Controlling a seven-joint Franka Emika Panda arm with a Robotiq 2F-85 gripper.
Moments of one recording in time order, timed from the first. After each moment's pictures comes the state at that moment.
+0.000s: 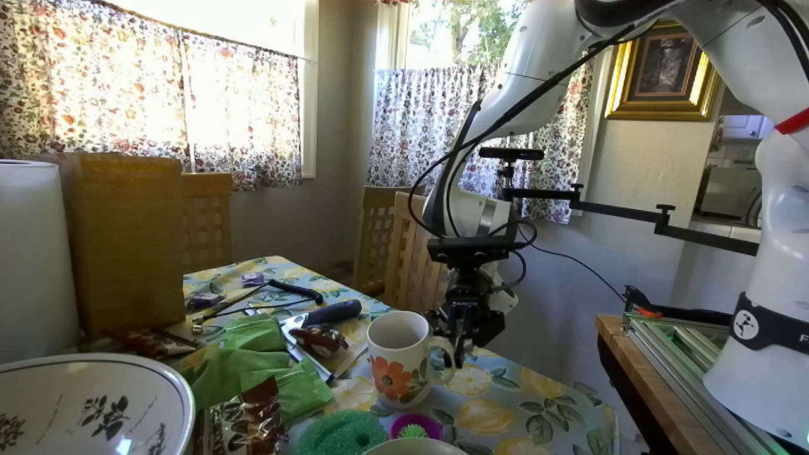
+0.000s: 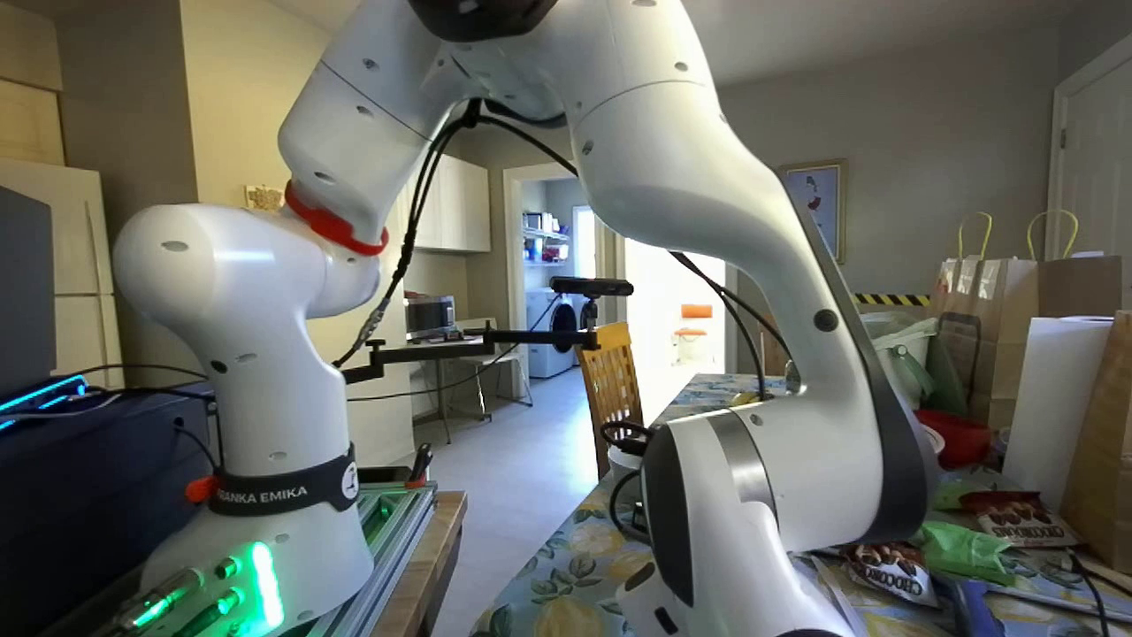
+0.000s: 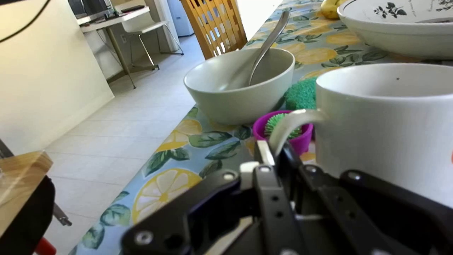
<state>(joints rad) -0.23 0.69 -0.23 -2.23 1.23 1.59 0.39</state>
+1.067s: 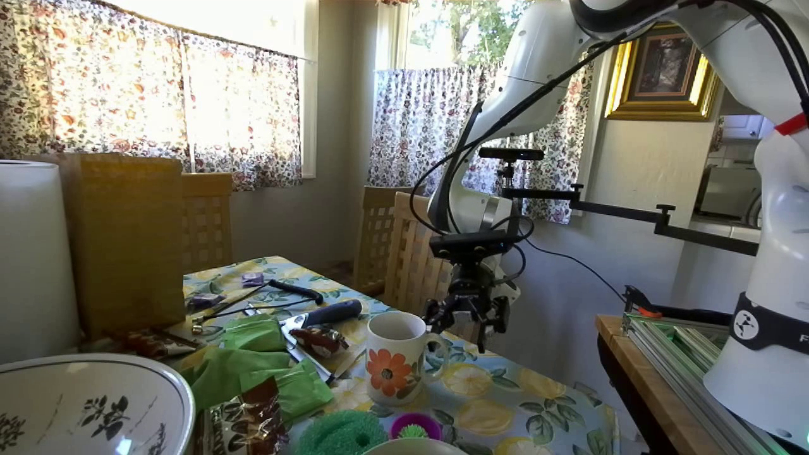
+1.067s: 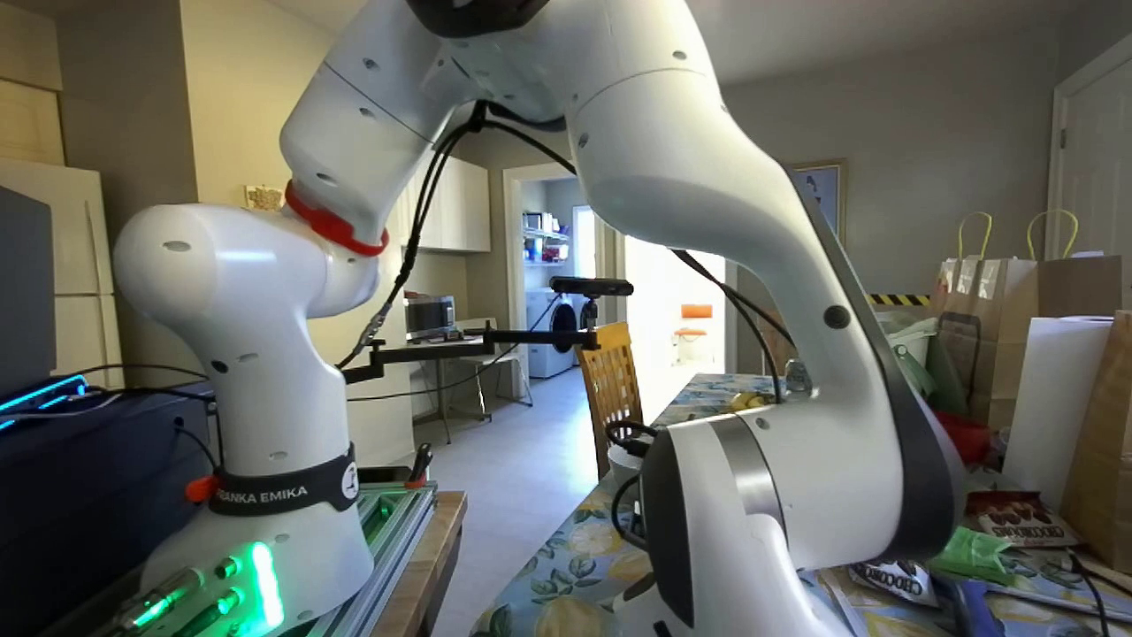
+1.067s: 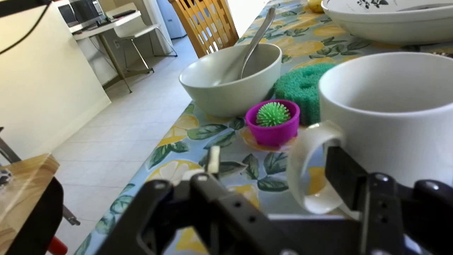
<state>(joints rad) -0.22 0.69 -0.30 -2.22 1.23 1.56 0.44</state>
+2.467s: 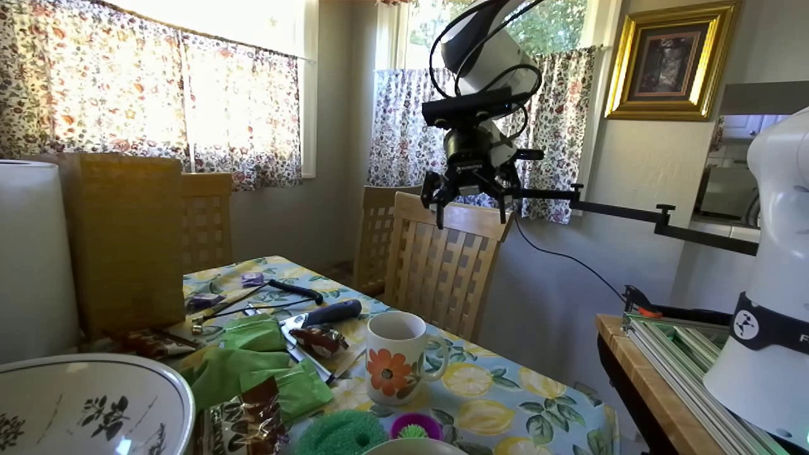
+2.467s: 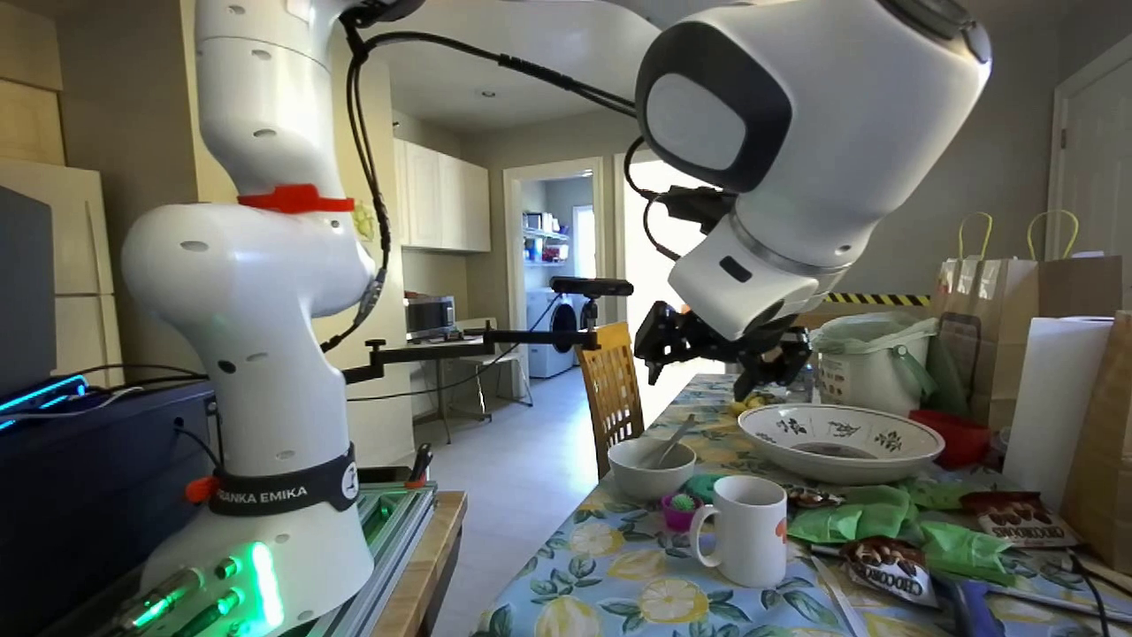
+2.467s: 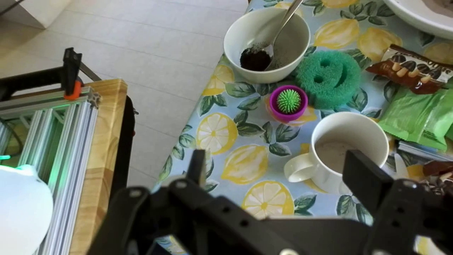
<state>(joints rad) -0.12 0.04 -0.31 -2.31 0.67 1.77 0.95</state>
